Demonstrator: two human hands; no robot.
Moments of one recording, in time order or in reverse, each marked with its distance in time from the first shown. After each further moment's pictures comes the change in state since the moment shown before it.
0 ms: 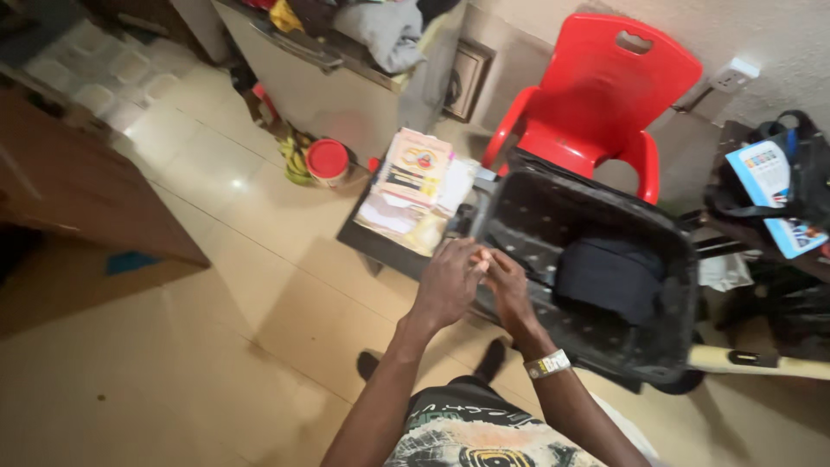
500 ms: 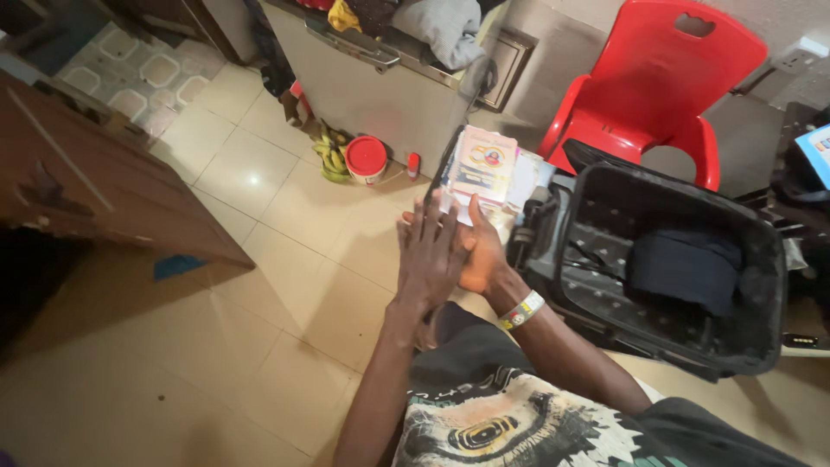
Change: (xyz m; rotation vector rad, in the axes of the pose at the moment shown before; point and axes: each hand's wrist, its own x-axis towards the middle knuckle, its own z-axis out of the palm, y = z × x) left_hand -0.019 -0.102 -0.157 0.461 0.159 0.061; right_hand 0.067 -0.048 0.241 1.035 -0.399 0.415
